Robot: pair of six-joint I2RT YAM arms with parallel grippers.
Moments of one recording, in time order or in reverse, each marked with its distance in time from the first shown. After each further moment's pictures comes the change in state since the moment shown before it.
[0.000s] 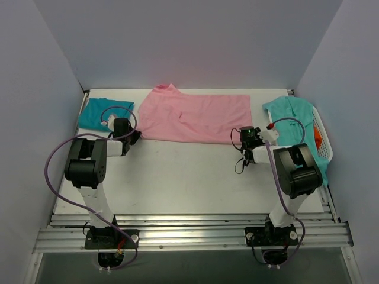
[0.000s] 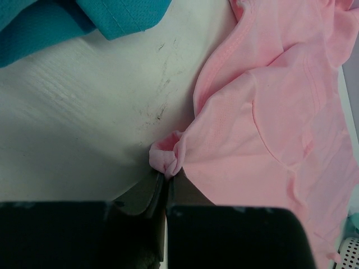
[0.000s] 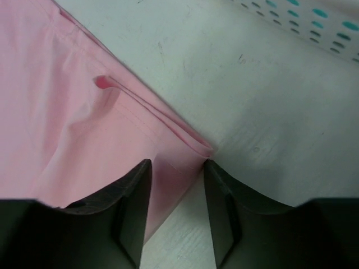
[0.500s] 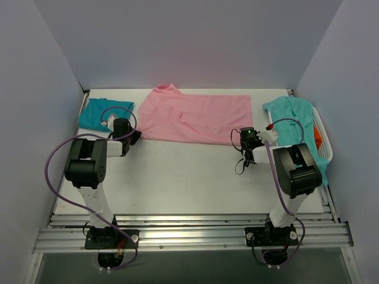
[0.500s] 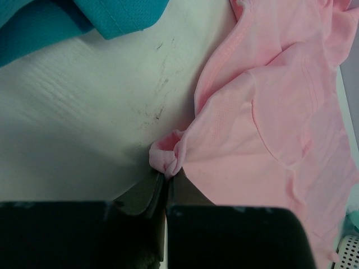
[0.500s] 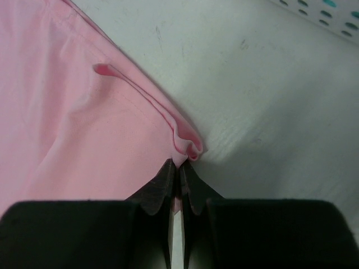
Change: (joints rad) left arm 0.001 0.006 0.000 0.014 0.007 0.000; right arm -0.001 0.018 0.003 0.010 -0.045 -0.004
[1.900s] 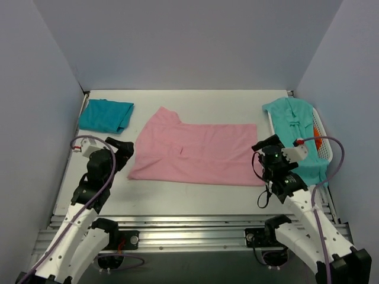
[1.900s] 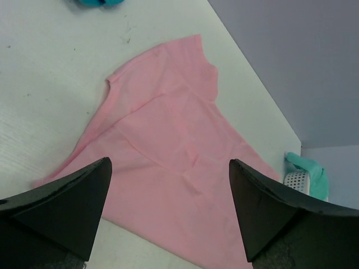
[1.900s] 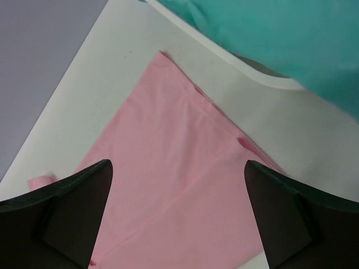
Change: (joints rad) left arm -0.185 -1.324 -0.407 -0.699 -0.225 -0.035; right arm 0.094 -1.058 -0.224 -0.672 0.051 0.019
